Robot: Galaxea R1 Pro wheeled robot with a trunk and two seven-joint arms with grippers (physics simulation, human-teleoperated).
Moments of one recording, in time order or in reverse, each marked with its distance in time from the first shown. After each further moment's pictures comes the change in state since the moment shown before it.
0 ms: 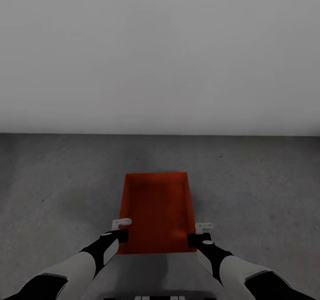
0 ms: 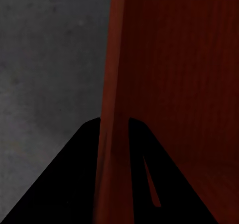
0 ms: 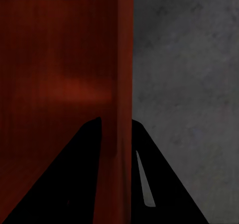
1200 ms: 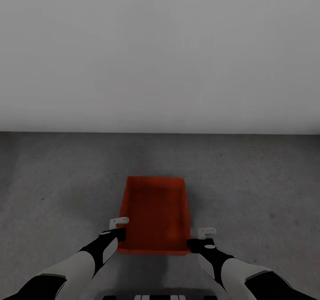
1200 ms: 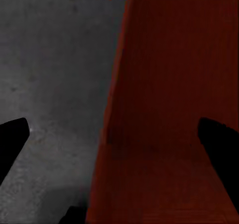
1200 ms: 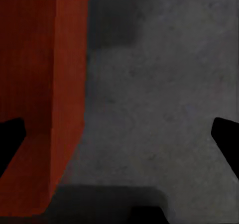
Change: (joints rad) left arm -0.001 0.005 0.037 -0.012 -0.019 0.001 0.050; right arm 0.001 -0.005 0.000 0.054 -0.009 -0.004 -0.010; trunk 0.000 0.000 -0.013
